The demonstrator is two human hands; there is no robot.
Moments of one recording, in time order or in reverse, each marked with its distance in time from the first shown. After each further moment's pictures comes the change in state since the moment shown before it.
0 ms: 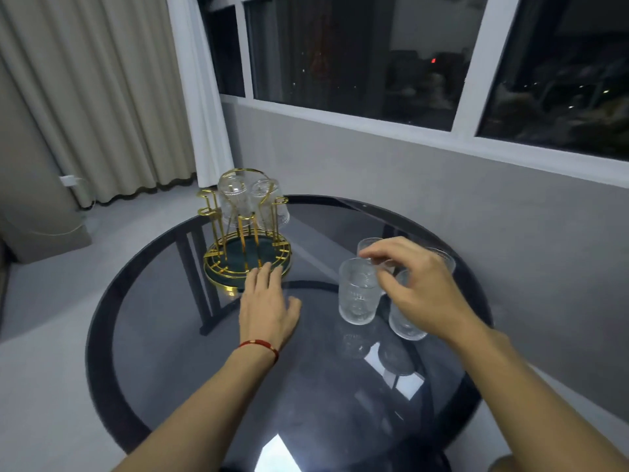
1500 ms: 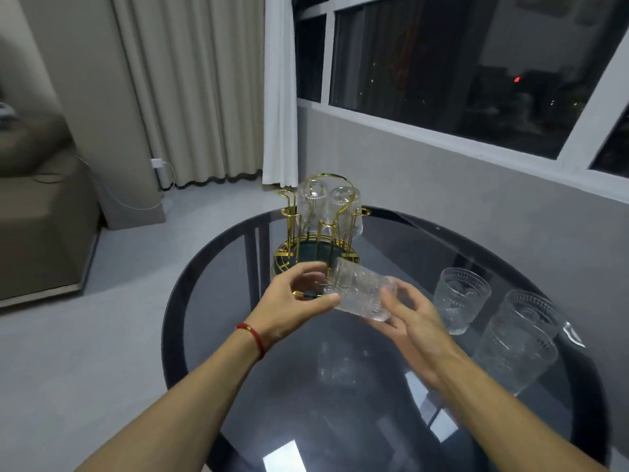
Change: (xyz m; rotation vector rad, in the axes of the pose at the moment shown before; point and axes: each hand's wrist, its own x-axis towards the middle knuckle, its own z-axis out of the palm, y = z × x) left_hand 0.015 -0.068 -0.075 -0.730 -0.195 -0.049; right_hand 0.029 0.007 0.137 1.175 -0.088 0.756
